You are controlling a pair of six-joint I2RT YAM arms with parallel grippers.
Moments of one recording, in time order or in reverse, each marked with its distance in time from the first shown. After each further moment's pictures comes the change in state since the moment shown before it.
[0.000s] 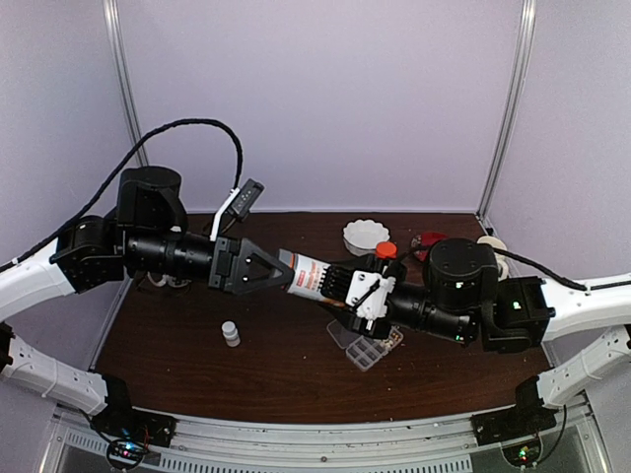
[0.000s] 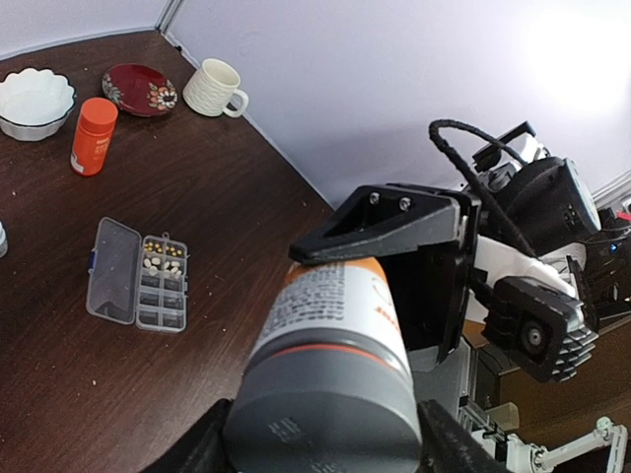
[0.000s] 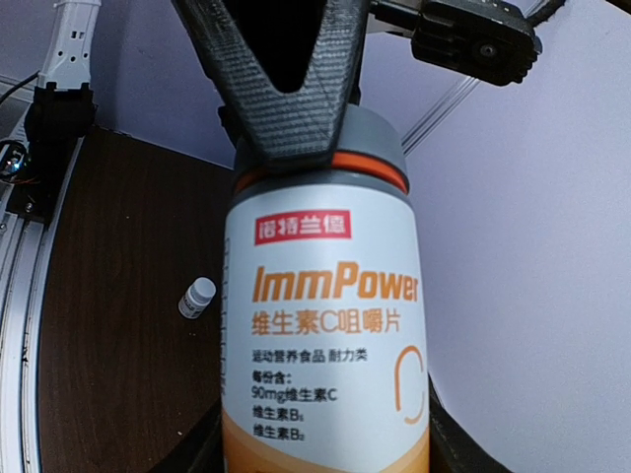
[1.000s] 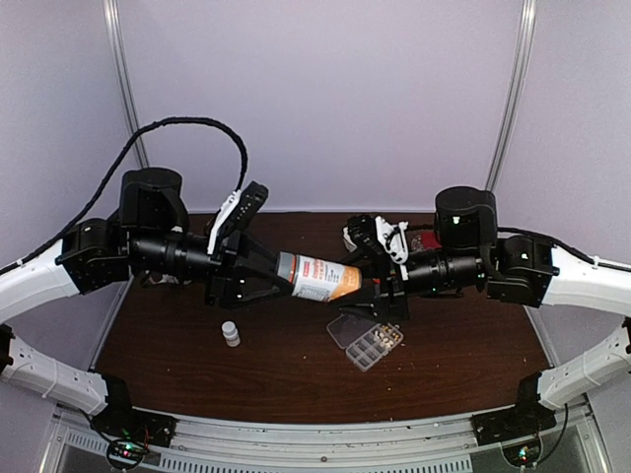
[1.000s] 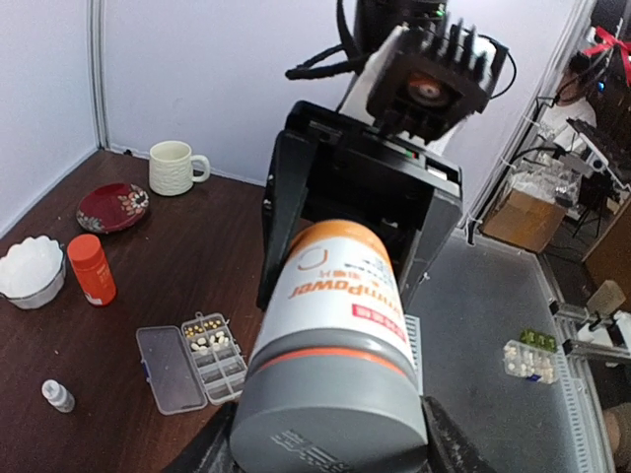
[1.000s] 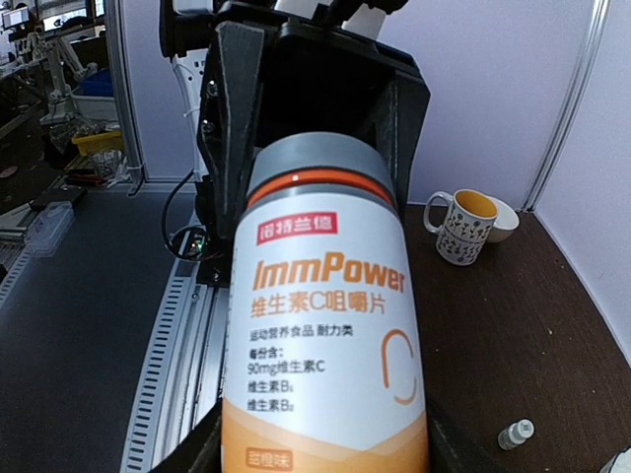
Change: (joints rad) left arm 0.024 0.003 -0.032 0.062 0.114 0.528; right arm -0.263 0.000 0.120 -0.211 -0.737 0.390
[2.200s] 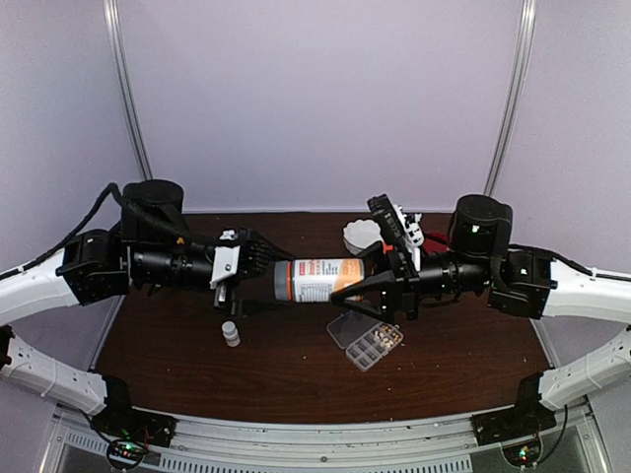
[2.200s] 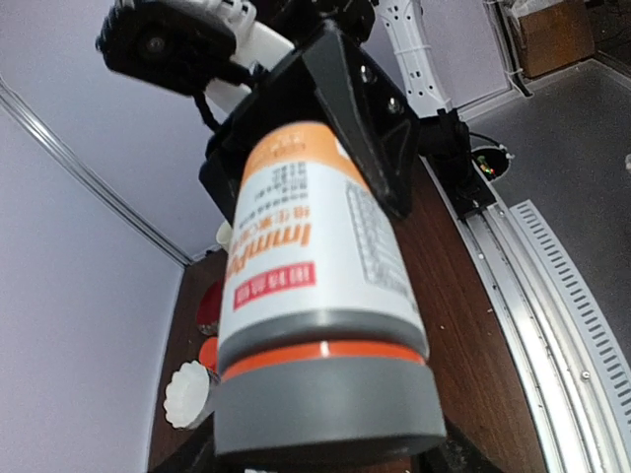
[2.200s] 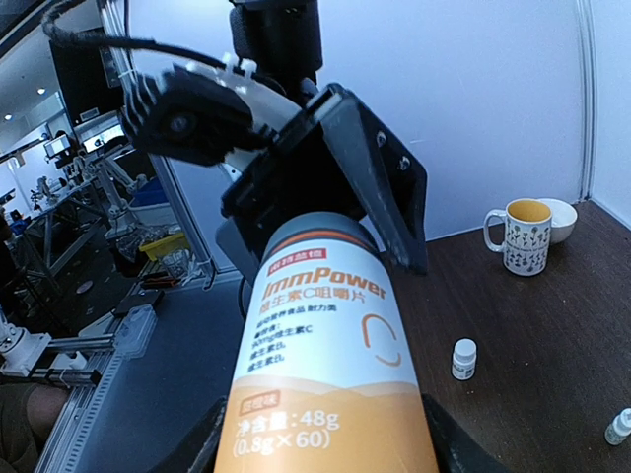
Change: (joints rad) left arm -0.067 -0.010 -0.024 -0.013 -0.151 0.788; right arm -0.034 -0.056 -0.126 0.259 -0.142 0.393
